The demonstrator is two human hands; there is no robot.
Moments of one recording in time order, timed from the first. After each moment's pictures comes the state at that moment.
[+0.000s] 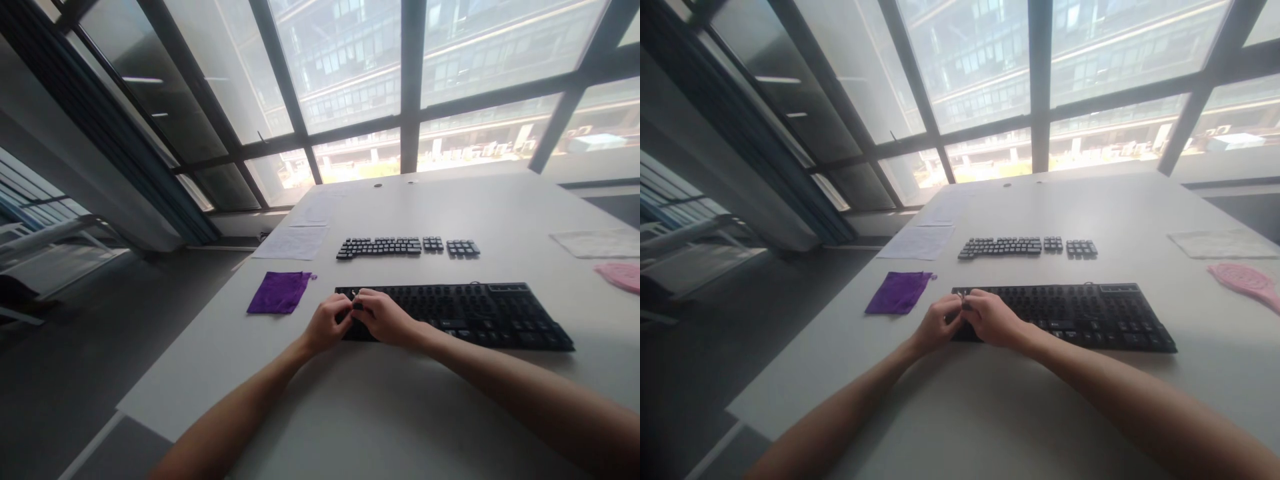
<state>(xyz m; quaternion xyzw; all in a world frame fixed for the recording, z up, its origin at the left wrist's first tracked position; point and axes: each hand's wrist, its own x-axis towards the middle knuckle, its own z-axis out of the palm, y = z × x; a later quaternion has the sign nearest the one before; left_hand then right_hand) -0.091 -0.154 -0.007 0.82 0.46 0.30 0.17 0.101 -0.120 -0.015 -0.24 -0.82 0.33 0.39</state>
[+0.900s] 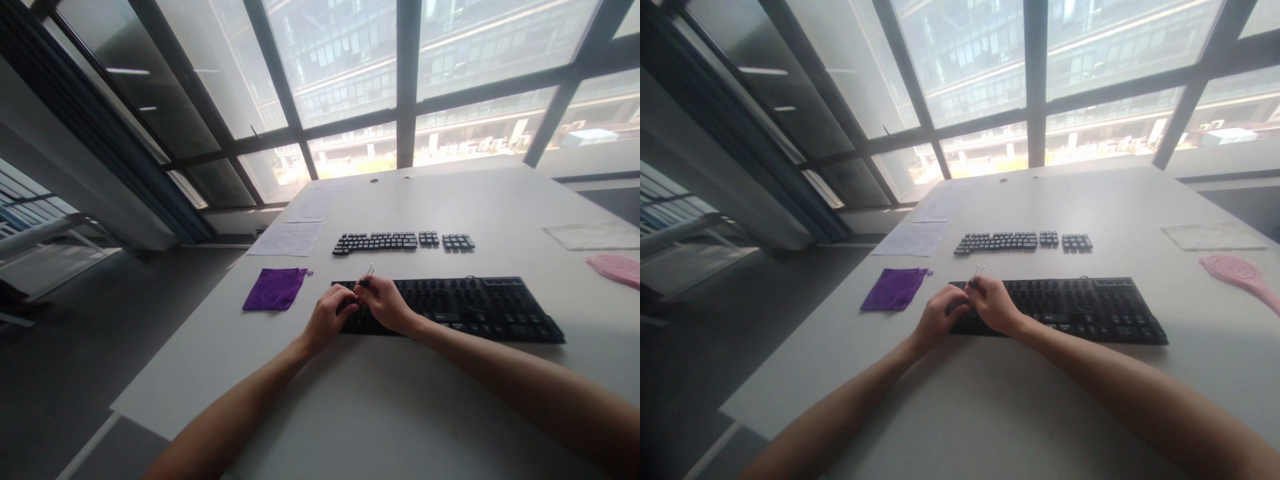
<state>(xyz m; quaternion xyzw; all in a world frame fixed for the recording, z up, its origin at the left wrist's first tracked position) -0.081 -0.150 -0.016 0.80 0.46 0.35 0.16 0.101 -0.109 -0.021 -0.31 -0.71 0.42 0.48</state>
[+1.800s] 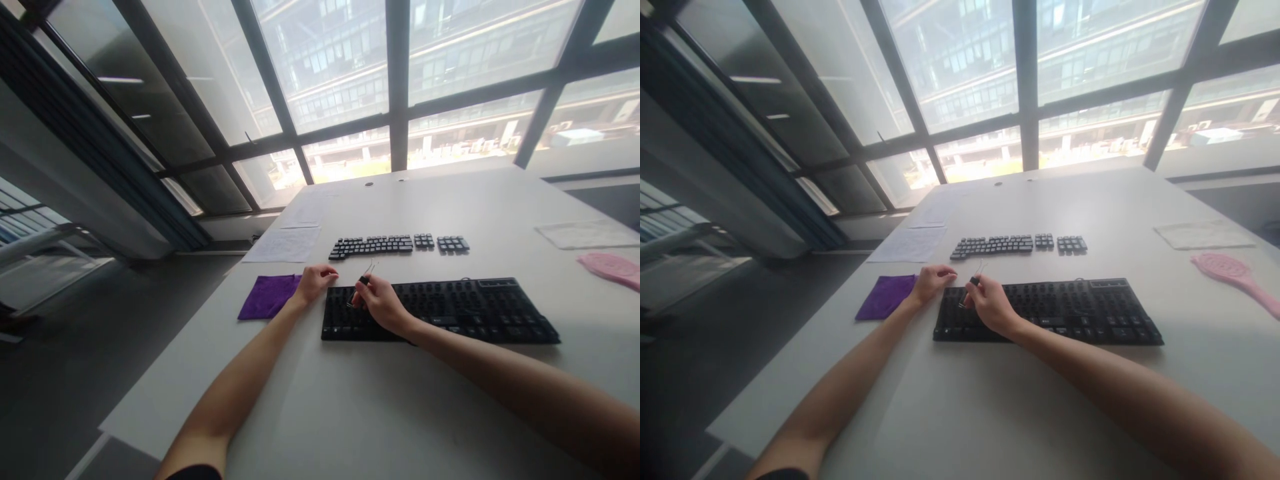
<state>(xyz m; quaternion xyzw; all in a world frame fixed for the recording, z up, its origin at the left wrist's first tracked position) -0.134 -0.036 -0.026 0.76 0.53 0.34 0.14 0.095 -0.097 -0.031 -0.34 -0.63 0.52 0.48</state>
